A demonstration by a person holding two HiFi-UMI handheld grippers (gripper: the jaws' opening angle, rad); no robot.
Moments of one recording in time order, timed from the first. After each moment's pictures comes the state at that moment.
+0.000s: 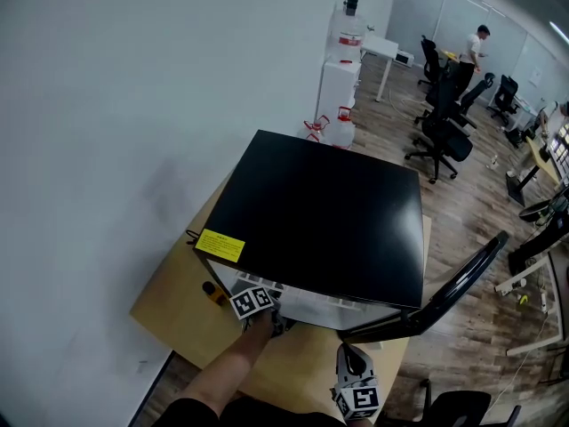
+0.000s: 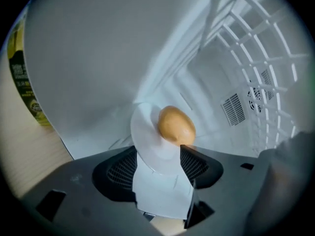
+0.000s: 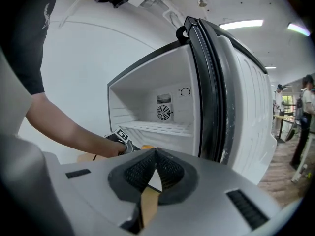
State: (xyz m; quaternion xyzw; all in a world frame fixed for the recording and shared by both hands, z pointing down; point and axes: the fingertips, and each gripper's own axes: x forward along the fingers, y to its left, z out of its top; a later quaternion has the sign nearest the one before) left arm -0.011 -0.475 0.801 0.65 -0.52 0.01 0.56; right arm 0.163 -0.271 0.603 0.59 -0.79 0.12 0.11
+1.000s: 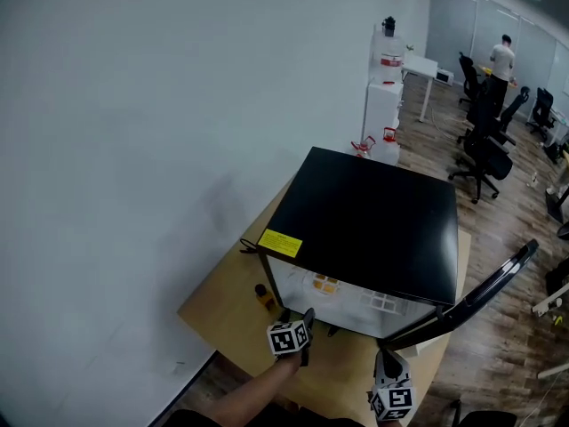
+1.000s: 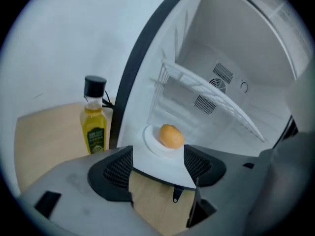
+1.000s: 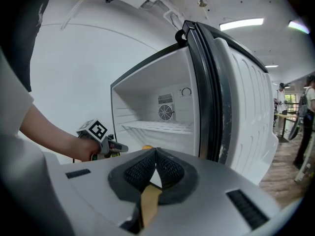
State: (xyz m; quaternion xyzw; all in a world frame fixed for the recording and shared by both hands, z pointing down) left arm -0.061 -0.399 0.733 0.72 -0.58 0.08 0.37; right arm 0.165 -0.261 0.610 0.57 -0.80 0.11 0.11
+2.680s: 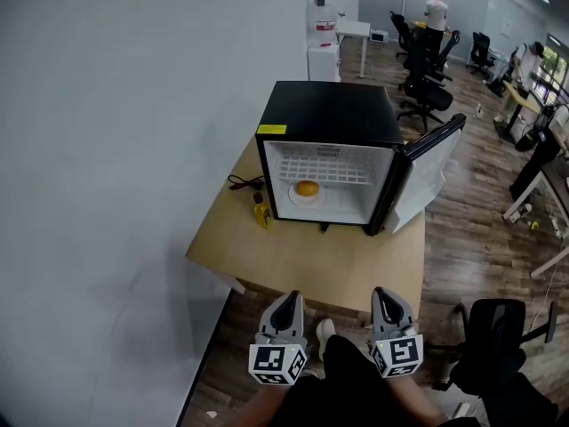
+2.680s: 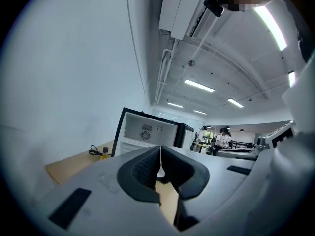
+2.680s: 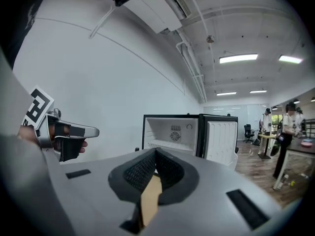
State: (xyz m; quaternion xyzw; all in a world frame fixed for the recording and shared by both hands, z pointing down) left arm -0.102 -0.033 0.484 0.86 -0.49 -0.04 0.12; right arm 0.073 -0.002 0.485 0.63 -0.77 0.02 0.08
